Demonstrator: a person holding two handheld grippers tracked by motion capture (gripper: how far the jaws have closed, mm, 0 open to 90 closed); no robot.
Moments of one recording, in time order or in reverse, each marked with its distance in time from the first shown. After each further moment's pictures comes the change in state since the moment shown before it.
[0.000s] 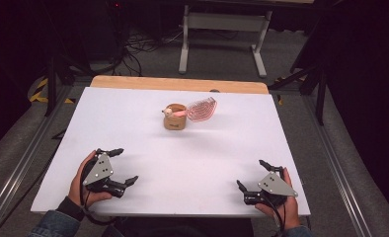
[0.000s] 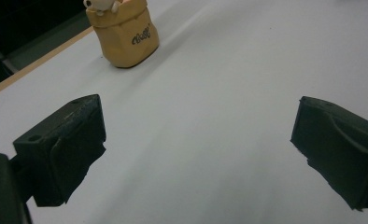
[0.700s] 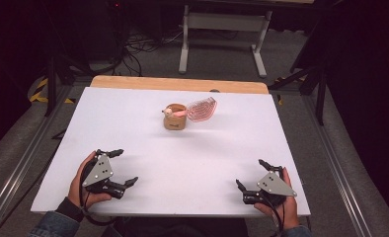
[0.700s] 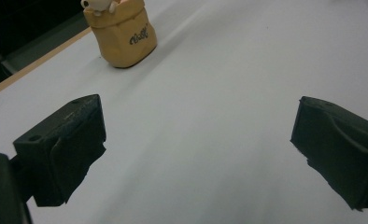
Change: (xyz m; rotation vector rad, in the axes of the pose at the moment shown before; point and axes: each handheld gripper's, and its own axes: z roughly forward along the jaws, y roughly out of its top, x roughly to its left) left arm -0.001 0.000 -0.001 0.002 -0.009 0.007; right arm 0.002 0.003 0.001 0.000 -0.010 0.001
